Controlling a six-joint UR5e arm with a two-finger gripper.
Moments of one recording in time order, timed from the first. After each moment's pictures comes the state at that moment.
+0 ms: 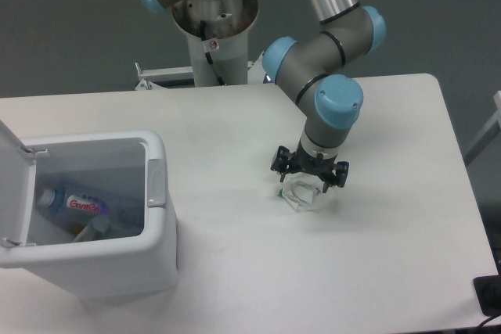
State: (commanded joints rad) arm 2.60 -2.00 -1.84 -0.84 1.46 0.82
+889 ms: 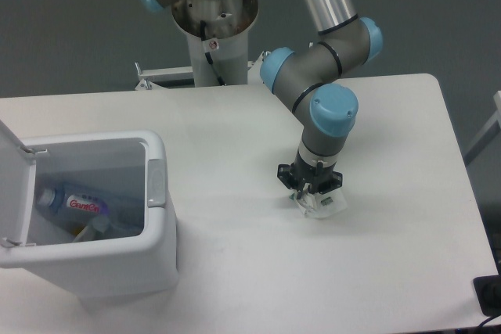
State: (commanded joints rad) arm 2.58 -2.00 -1.84 -0.82 1.47 0.75
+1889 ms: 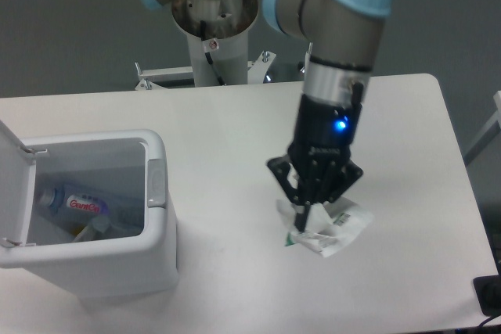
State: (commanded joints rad) arm 2.40 -1.82 -1.29 -0.80 1.03 0.00
